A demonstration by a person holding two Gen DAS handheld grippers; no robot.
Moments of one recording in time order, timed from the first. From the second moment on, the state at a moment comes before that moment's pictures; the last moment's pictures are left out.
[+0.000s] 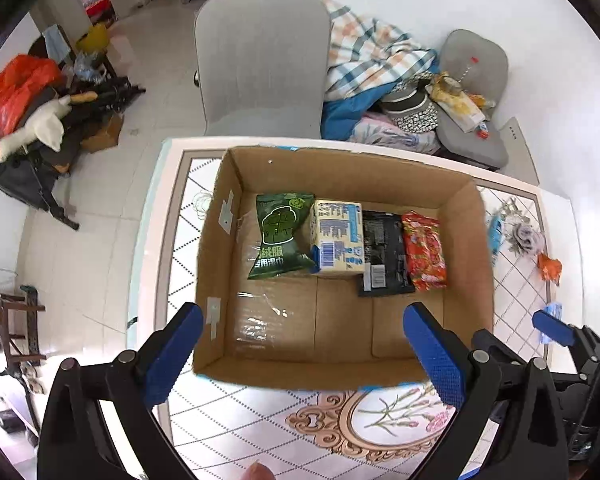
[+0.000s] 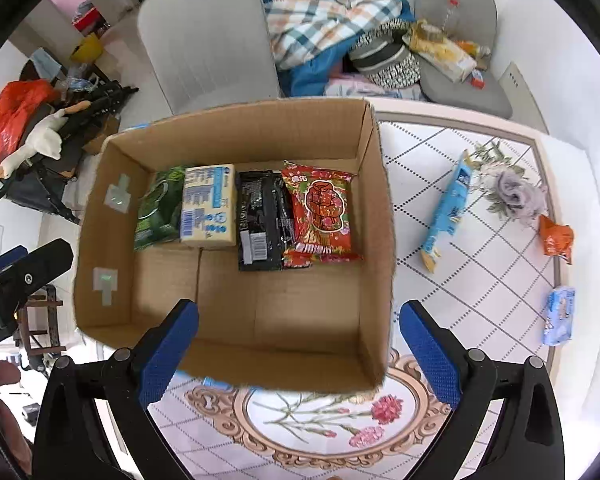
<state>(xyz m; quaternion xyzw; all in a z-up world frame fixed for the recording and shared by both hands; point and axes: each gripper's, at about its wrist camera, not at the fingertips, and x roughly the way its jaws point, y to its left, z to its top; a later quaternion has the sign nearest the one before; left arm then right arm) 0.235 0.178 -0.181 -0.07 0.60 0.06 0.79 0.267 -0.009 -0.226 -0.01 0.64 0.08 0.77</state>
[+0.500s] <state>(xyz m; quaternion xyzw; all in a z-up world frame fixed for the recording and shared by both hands) 0.165 0.153 -0.104 -0.06 0.56 0.05 0.83 0.192 -0.030 -0.124 0.01 0.57 0.11 0.81</state>
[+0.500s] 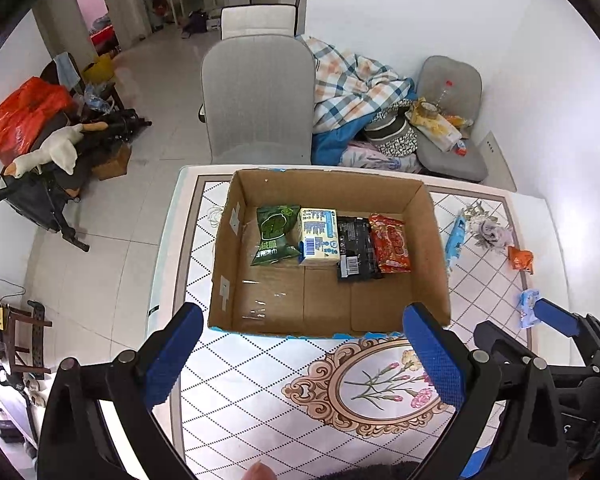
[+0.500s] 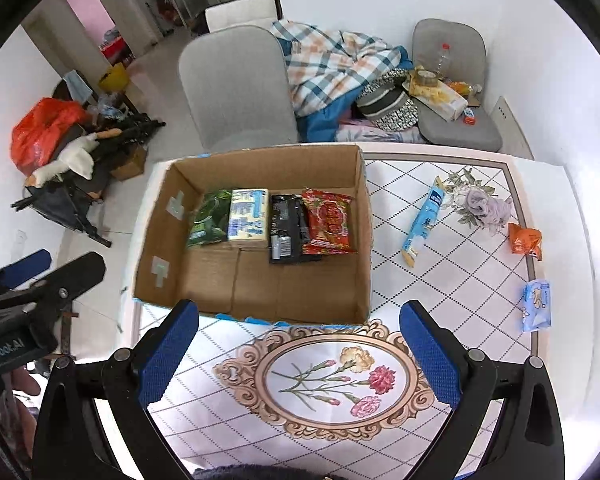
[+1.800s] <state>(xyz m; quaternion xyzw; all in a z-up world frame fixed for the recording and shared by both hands) 0.392 -0.302 -0.328 0.35 0.61 -0.18 0.69 0.271 -0.470 -0.355 0.15 0.72 -0.09 0.67</state>
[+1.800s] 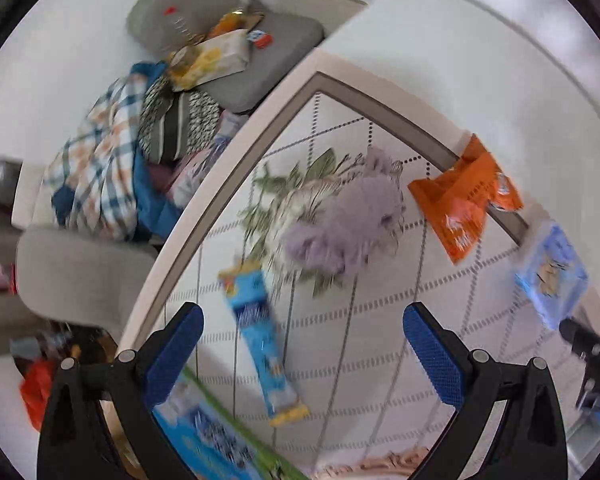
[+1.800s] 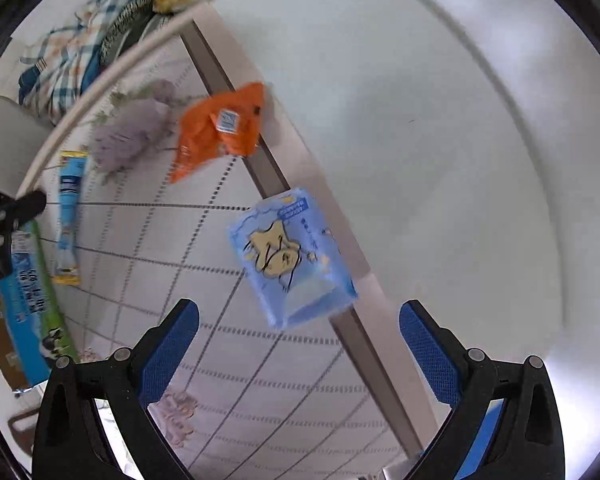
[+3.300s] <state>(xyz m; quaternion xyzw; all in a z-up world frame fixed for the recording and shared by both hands) 0.277 -0.160 -0.272 -0.01 0.69 -0.17 0.70 0.251 -0.384 -0.299 0.21 0.68 -0.05 0.70</state>
